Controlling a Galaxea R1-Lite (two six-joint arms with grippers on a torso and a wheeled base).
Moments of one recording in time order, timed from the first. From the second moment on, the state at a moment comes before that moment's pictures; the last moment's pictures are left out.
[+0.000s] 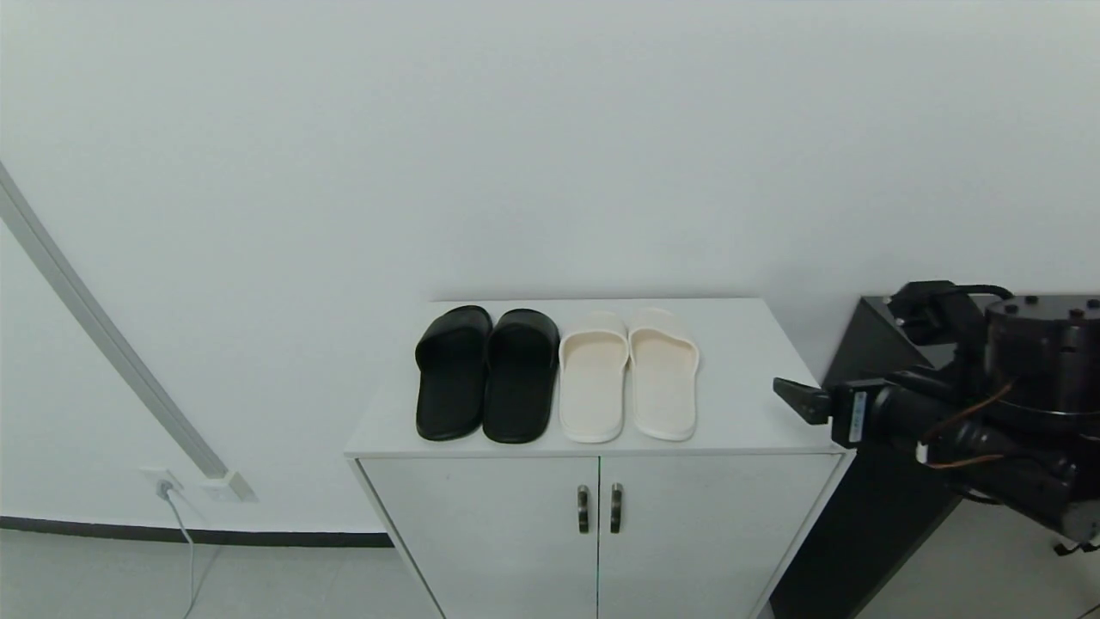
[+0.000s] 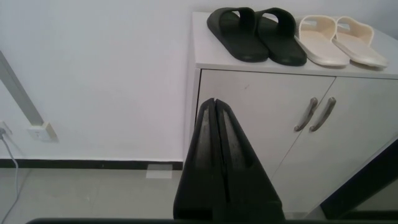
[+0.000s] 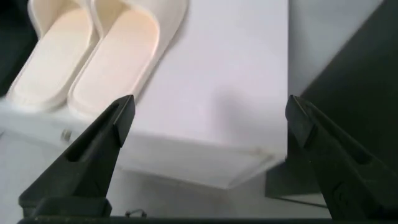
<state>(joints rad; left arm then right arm) 0.00 0.00 0.00 0.00 0.00 -0.08 0.50 1.54 -0.64 -0.61 -0.28 0.15</state>
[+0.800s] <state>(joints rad) 0.00 0.00 0.00 0.00 0.00 -0.08 0.79 1.85 -1.03 -0.59 -0.54 0.18</state>
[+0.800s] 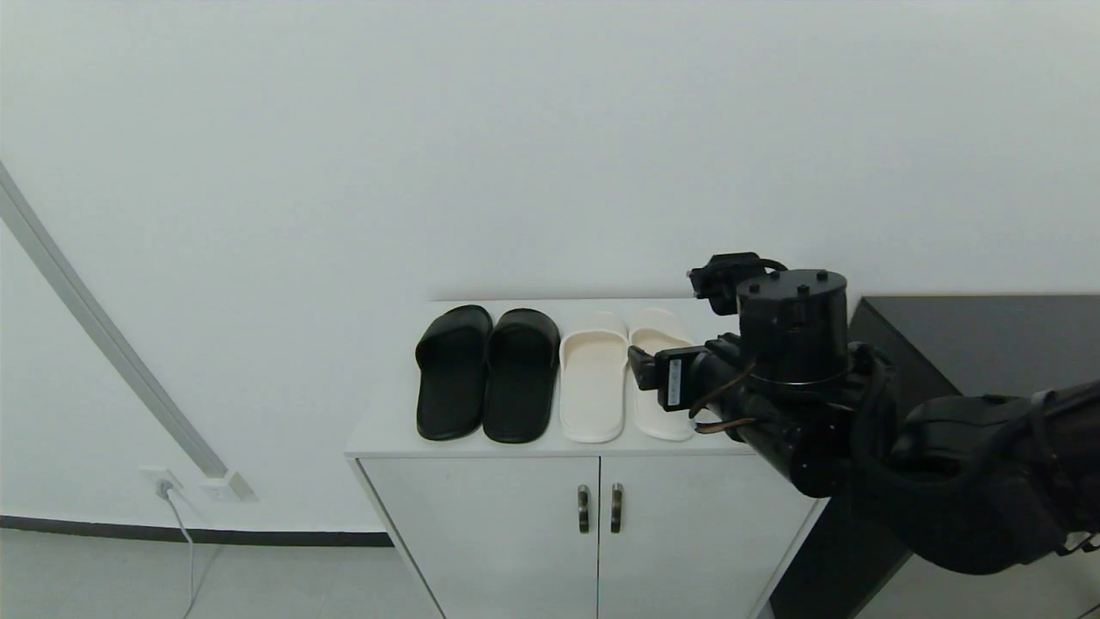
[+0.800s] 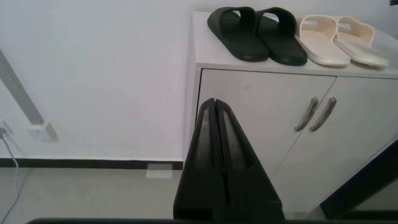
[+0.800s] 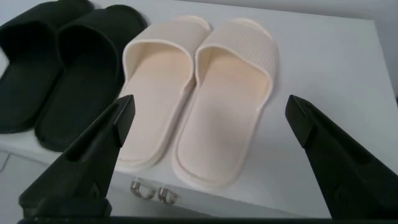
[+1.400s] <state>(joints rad) 0.00 0.01 0.00 0.00 0.00 -0.08 0.80 2.09 -1.23 -0.59 -0.64 0.23</state>
